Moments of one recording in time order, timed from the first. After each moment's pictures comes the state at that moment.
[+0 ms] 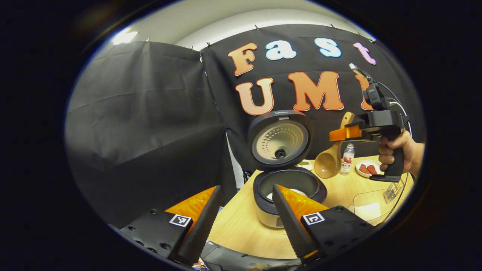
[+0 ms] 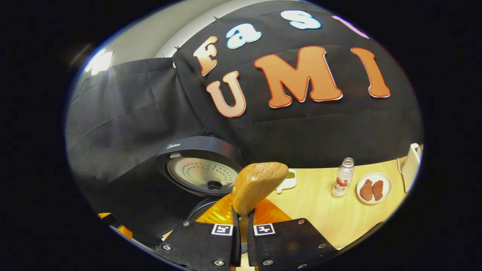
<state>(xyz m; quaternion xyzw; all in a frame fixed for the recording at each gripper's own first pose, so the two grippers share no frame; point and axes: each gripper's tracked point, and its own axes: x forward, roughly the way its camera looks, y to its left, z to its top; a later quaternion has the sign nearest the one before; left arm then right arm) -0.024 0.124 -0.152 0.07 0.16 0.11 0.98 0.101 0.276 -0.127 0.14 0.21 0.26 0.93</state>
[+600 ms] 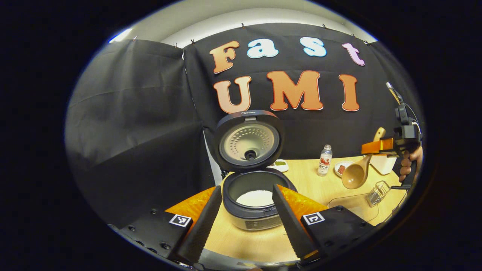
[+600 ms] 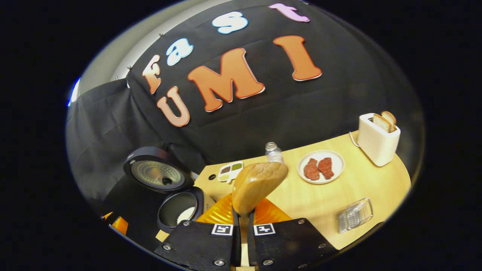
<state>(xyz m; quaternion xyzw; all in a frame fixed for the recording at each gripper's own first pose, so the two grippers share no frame) -0.003 0.052 -0.158 0.05 0.18 0.04 0.98 0.066 0.077 -0.172 0.20 0.26 0.10 0.94</state>
